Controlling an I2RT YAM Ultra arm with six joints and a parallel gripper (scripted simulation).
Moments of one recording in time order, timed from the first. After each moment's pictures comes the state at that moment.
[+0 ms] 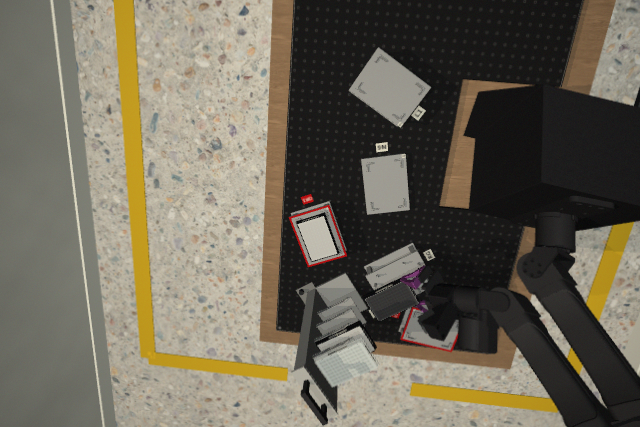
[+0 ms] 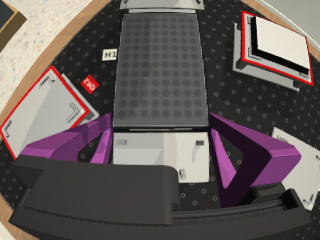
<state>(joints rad) 0.91 0.97 0.11 0.91 -0.01 0.67</state>
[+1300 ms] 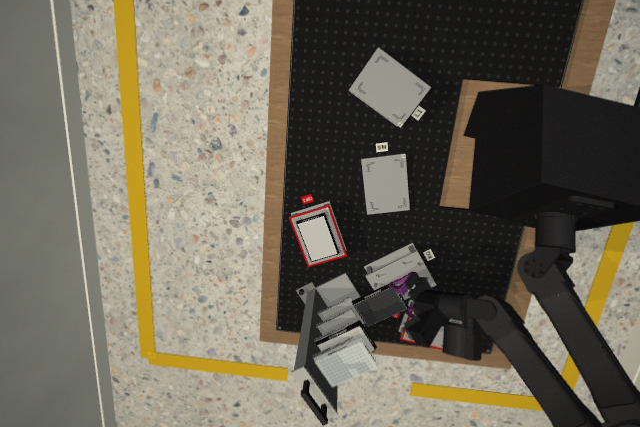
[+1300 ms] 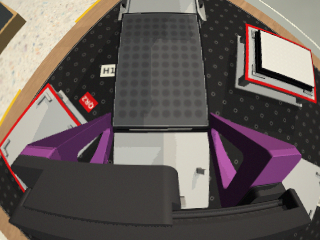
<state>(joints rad) 0.82 1.05 0.24 0.86 -0.11 0.68</state>
